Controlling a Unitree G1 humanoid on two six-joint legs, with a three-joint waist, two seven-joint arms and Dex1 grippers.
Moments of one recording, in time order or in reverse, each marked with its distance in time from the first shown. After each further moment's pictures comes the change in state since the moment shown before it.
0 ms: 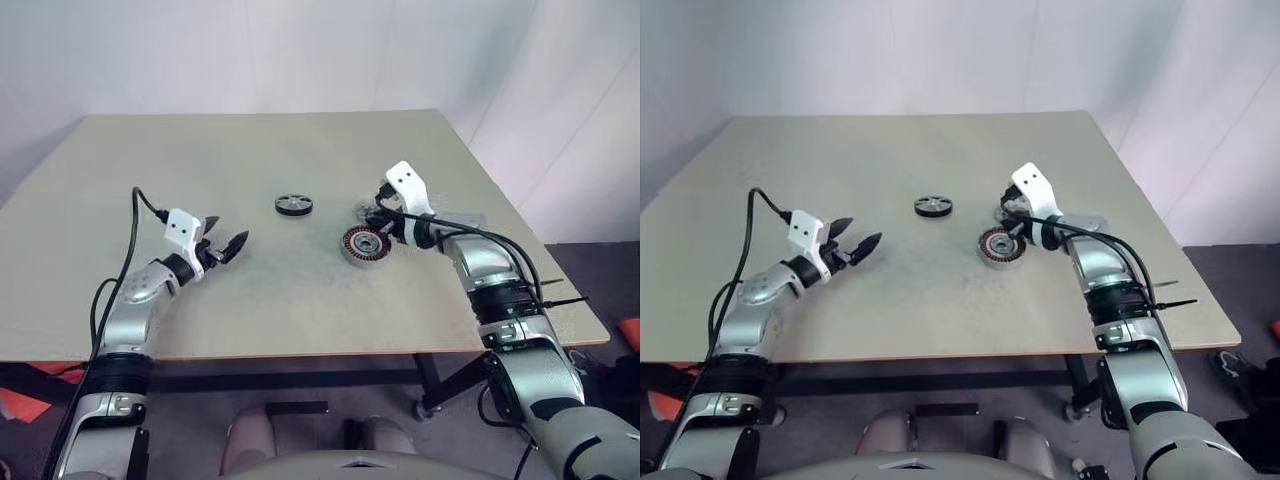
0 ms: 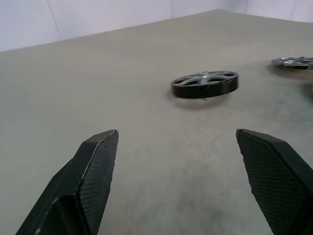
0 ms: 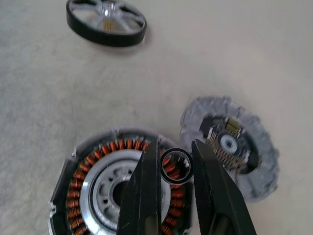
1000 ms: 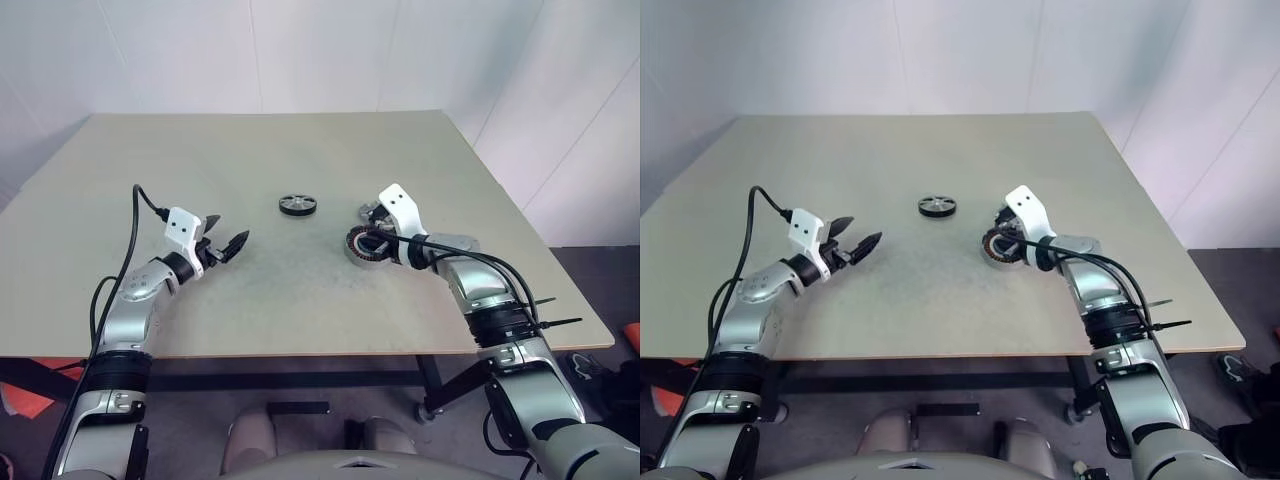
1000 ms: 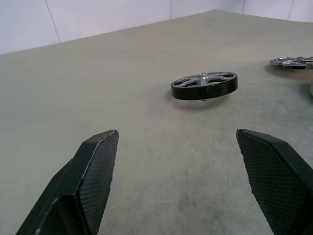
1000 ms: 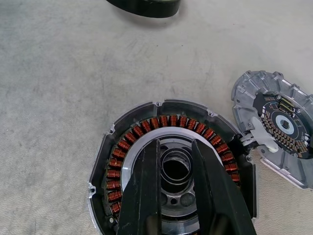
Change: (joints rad) left arm 0.000 0.007 0.003 0.011 0.005 0.000 -0.006; right arm 0.107 0.005 0.039 -0.093 0.016 0.015 -0.023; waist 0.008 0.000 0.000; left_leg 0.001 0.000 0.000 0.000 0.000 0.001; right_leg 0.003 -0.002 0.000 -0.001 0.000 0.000
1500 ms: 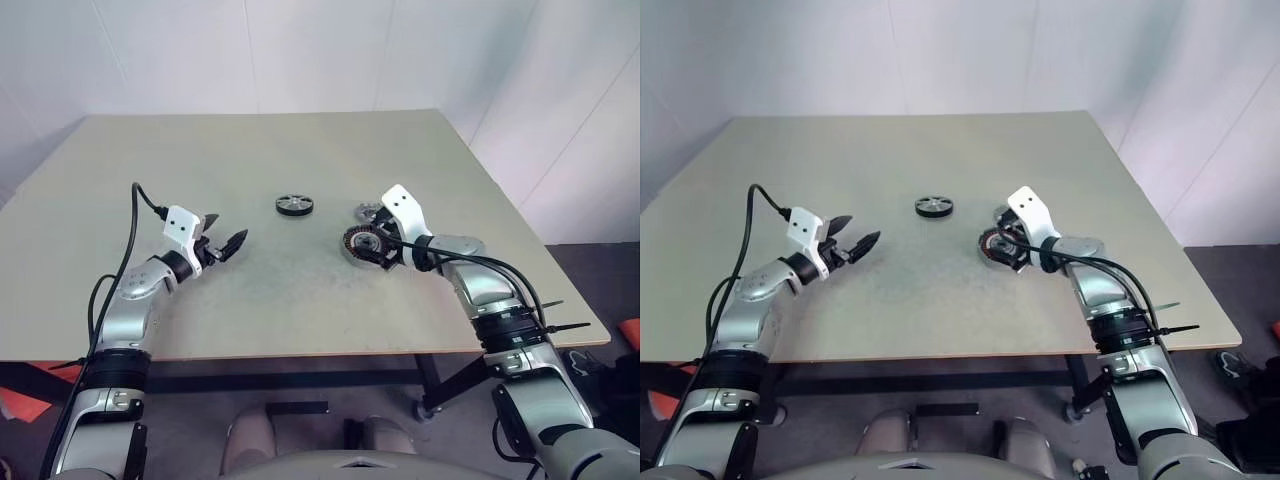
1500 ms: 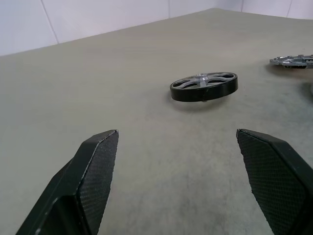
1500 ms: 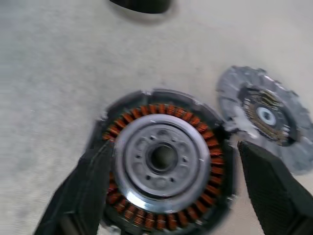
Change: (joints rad) left arm -0.010 0.010 0.000 0.007 0.004 0.000 0.000; right arm 0.029 -0.016 0.008 -0.068 0.014 0.003 0.000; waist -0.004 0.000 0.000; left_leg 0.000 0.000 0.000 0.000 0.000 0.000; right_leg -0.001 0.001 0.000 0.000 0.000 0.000
